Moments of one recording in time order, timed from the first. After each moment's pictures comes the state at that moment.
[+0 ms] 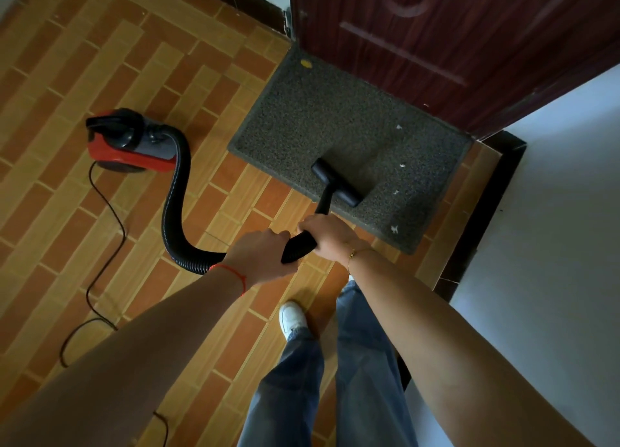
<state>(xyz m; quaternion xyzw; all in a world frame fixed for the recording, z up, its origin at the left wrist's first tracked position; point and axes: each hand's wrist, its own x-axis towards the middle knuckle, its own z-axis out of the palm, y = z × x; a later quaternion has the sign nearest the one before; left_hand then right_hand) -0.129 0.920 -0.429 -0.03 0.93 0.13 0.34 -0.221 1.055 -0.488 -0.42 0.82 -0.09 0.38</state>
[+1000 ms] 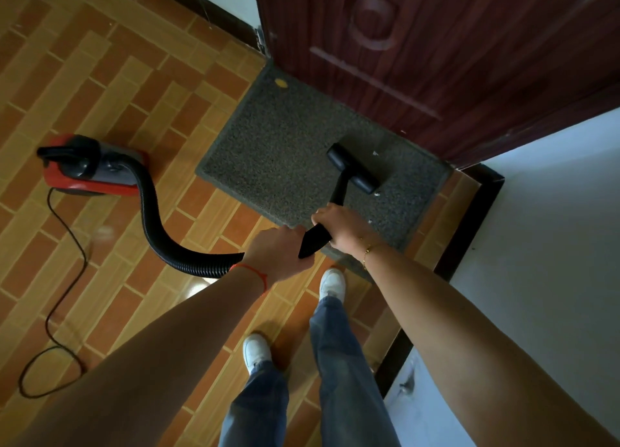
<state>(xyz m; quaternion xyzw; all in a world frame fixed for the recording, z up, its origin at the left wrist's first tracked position) -0.310 1.000 -0.447 -0.07 0.94 0.15 0.29 -0.412 1.123 -0.497 -0.45 0.83 -0.01 0.34</state>
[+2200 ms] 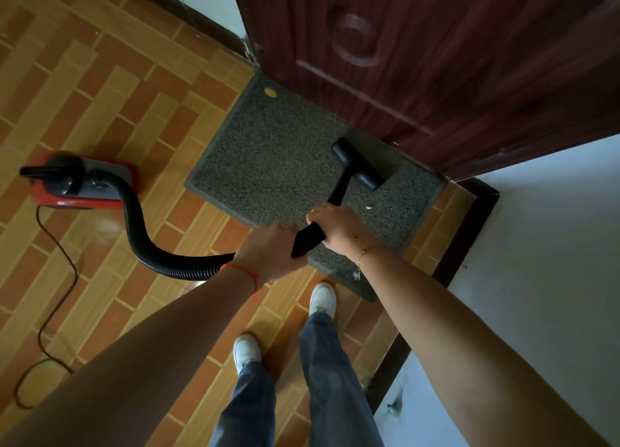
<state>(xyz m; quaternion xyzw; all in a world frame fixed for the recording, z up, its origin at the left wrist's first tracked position) -0.388 1.004 -0.453 -0.07 0.94 0.15 0.28 -0.487 1.131 -0.507 -0.44 0.83 -0.05 0.34</state>
